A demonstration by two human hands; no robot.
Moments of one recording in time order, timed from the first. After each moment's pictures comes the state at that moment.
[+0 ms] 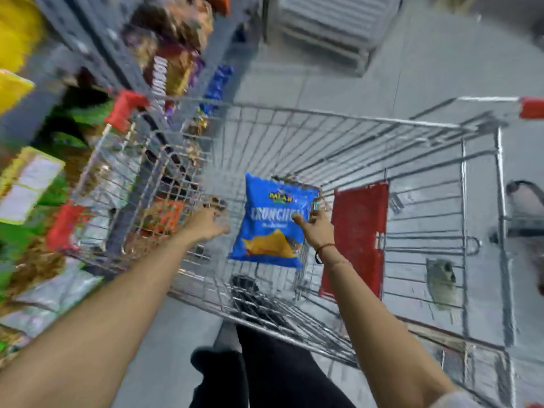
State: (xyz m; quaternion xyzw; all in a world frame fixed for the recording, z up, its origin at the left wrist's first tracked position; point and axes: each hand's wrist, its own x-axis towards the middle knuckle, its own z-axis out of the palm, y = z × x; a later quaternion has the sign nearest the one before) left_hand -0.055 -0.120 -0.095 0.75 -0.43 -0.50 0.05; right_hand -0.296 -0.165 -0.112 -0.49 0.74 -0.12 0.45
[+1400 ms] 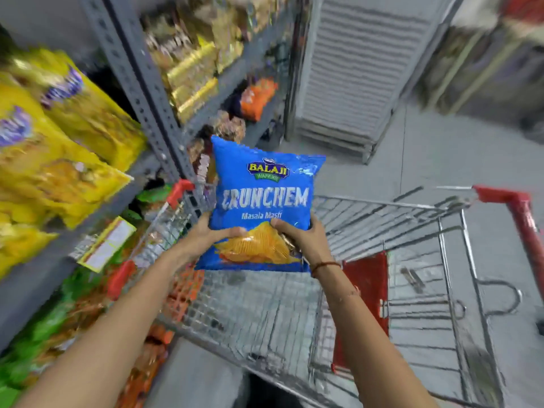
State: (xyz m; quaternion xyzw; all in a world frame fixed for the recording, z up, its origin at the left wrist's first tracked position) left_hand -0.026 -0.133 0.057 0.66 -0.34 -0.55 0.39; right_hand -0.234 -0.190 0.046 -0.45 0.50 -0.34 0.65
